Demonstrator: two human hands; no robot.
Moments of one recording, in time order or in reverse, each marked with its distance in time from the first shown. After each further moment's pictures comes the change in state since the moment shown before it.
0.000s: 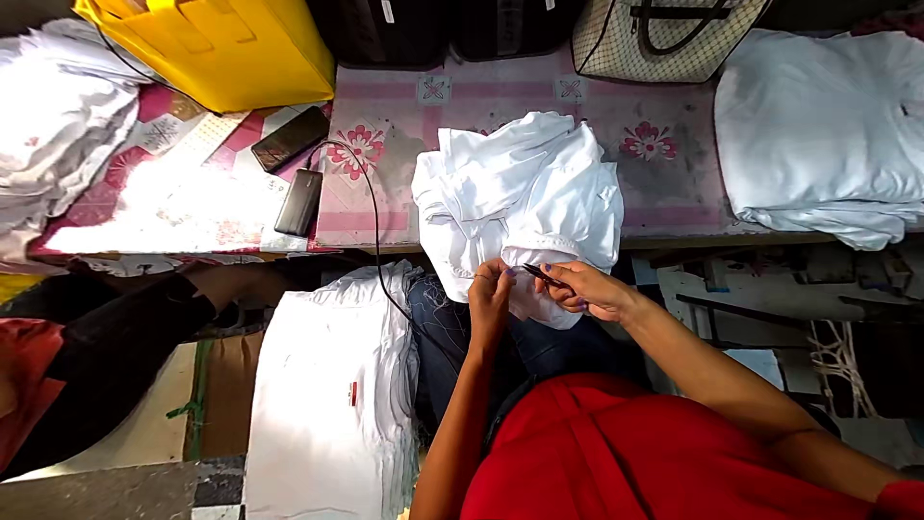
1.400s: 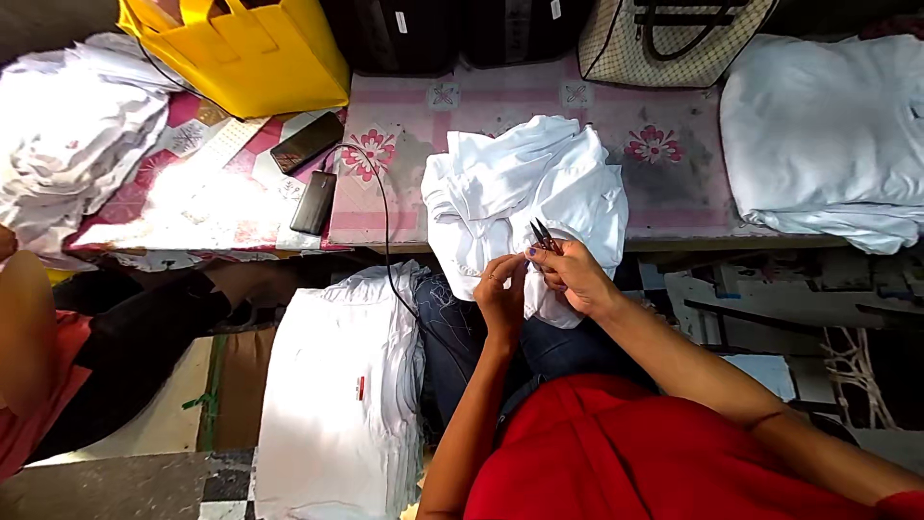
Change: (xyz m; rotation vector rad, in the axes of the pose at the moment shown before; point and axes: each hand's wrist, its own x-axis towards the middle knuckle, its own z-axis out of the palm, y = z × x) left_hand 0.000 0.006 0.020 0.246 0.248 0.455; right_hand 0.022 -0.013 0.042 0.120 0.424 -0.295
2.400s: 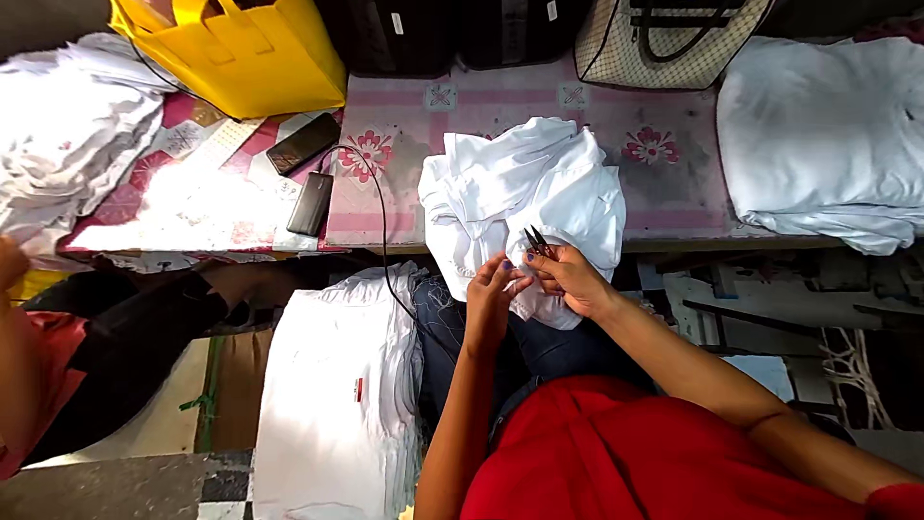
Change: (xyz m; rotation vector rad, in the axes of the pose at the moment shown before) left_hand 0.017 0.018 -0.026 -0.740 -0.144 -0.847; right_hand 0.003 0.006 -0.008 -0.063 -0.106 0.032
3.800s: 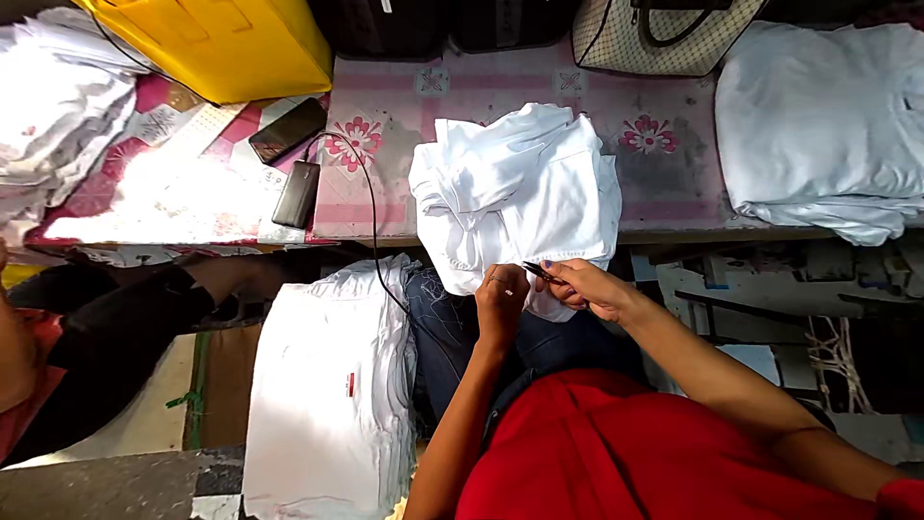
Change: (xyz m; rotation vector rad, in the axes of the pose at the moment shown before) left_hand -0.003 -0.042 -0.001 0.973 0.066 0.811; right_hand -0.024 -0.001 -0.036 -0.109 -0.207 0.276
